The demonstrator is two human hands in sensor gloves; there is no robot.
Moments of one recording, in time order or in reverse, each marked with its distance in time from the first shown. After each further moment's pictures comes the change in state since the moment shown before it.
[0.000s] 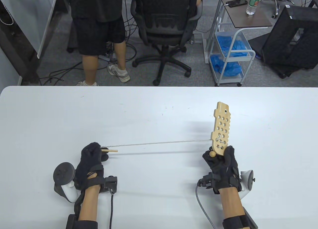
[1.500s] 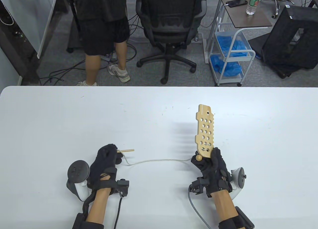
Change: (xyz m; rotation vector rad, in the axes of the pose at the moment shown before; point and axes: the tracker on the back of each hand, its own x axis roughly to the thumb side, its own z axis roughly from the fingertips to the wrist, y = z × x) left_hand 0.016 -0.047 0.020 -0.140 -0.116 -0.122; right_hand -0.021 0.031 0.012 0.151 0.012 0.162
